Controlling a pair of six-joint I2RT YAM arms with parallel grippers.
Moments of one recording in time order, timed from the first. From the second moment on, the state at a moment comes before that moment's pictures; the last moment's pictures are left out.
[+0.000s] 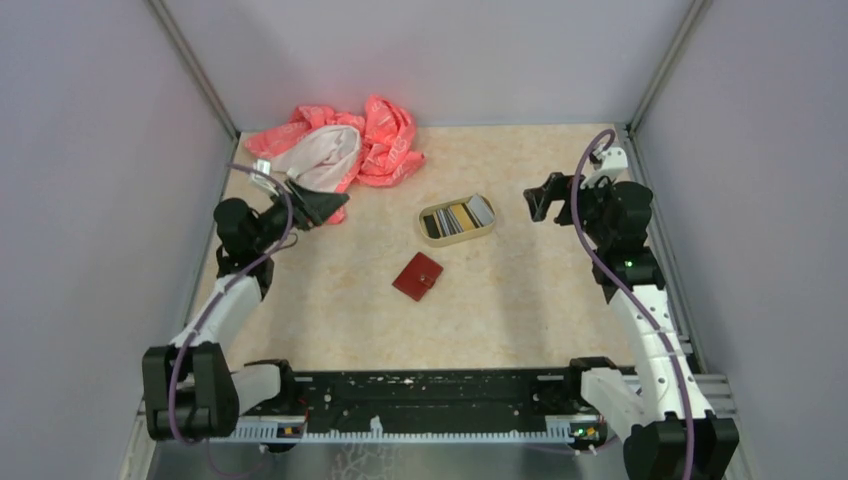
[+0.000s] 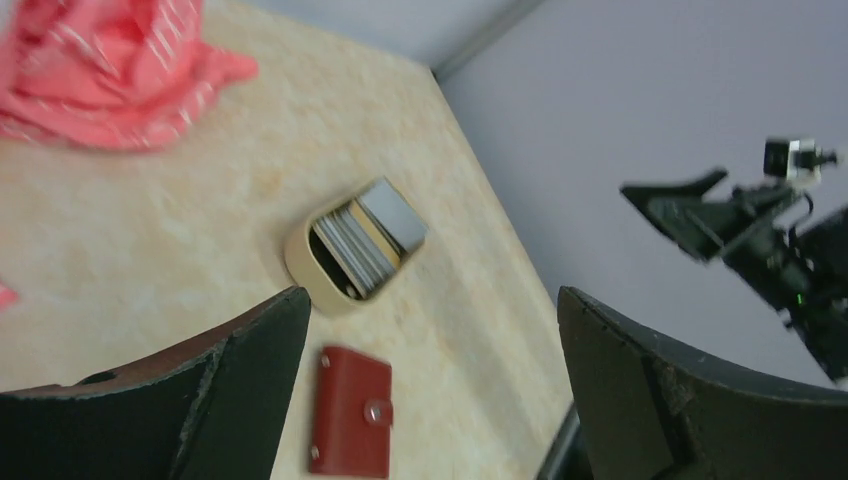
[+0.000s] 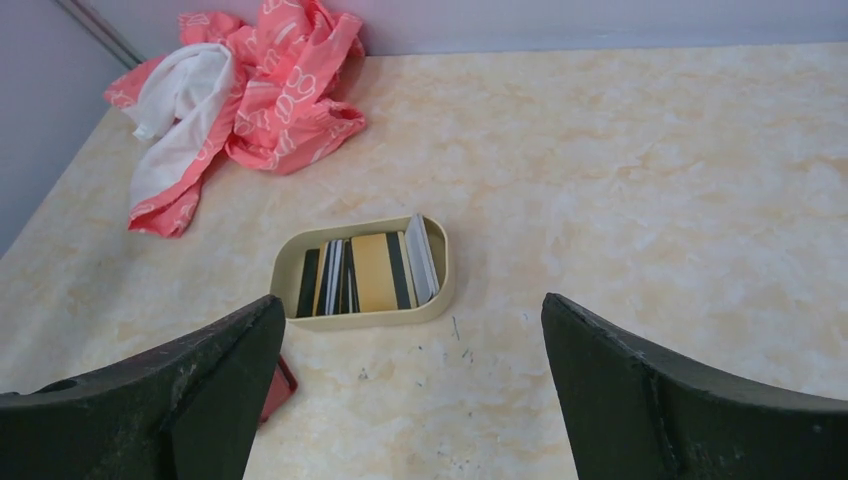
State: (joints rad) left arm 0.05 1.19 0.64 0.62 0.70 -0.82; right arm 0.04 0.91 0.83 -0.13 -0.31 0.21
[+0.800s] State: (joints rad) left arm -0.57 0.84 0.11 0.40 0.31 -0.65; right arm 0.09 0.99 0.77 -0.26 -0.93 -0.35
